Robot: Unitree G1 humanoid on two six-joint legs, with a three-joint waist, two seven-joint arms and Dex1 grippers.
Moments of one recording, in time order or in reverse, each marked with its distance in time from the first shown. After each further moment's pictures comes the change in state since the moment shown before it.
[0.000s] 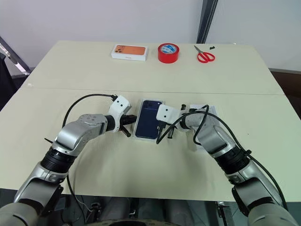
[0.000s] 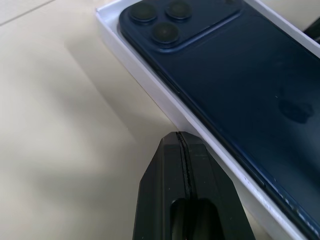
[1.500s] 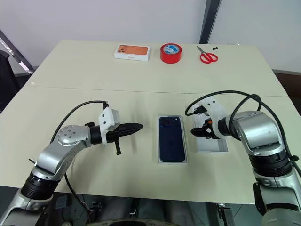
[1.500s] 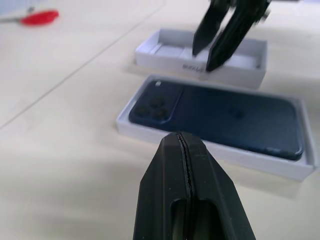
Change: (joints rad) left arm 0.299 0.084 0.143 -0.244 -0.008 -0.518 -0.364; right arm 0.040 -0.108 -0.389 -0.214 0.421 1.018 -0.171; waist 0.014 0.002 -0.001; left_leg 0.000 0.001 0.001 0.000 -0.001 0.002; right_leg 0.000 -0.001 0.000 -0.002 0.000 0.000
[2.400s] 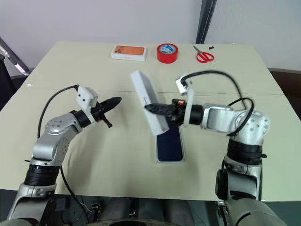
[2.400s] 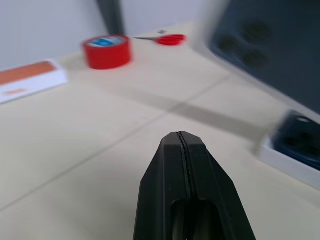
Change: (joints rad) left arm -0.113 -0.073 0.234 0.282 0.015 -0.063 0.227; right arm -0.014 0.404 -0.227 0.193 1.578 -0.294 -0.935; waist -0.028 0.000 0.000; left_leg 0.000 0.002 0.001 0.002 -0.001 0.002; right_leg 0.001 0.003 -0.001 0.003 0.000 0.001
